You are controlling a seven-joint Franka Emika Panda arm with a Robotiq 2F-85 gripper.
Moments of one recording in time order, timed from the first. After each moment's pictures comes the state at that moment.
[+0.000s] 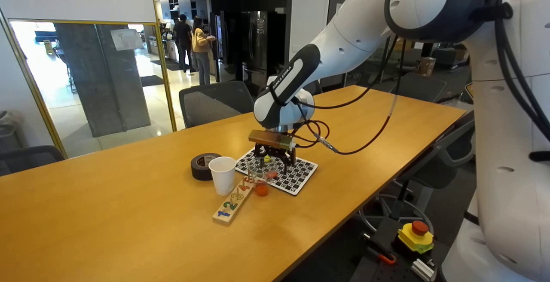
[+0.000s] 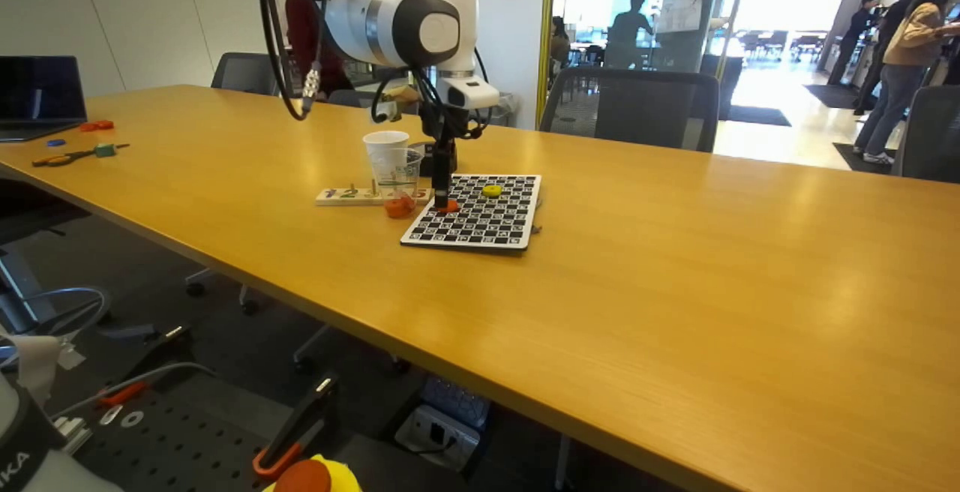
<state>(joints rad) 0.00 0.36 -0.13 -2.12 0.14 2.46 0.93</state>
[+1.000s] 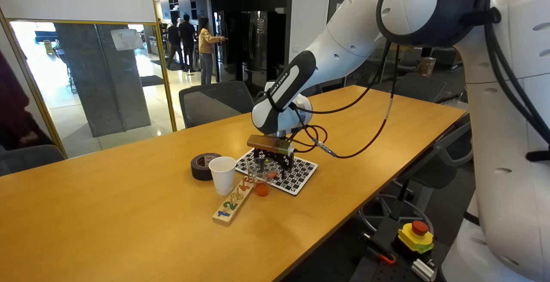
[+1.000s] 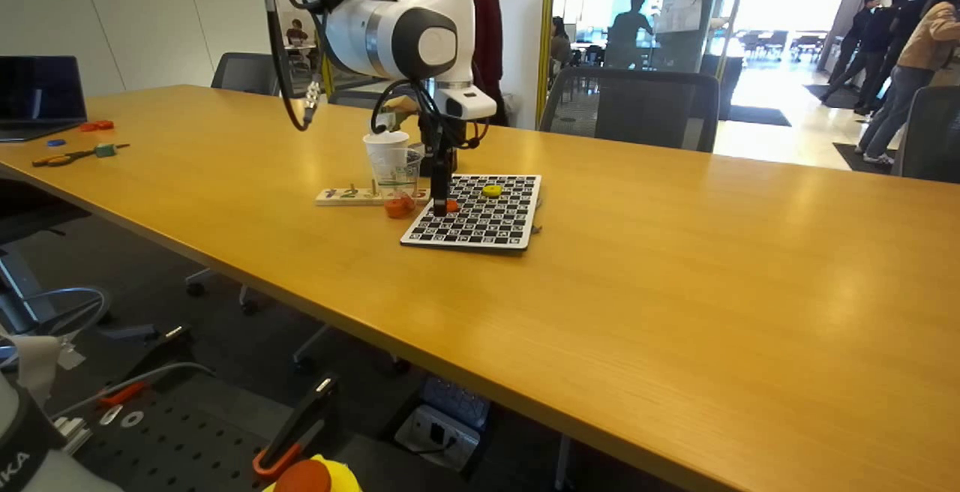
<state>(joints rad) 0.01 0.39 -0.13 -2.11 0.14 2.48 0.94</state>
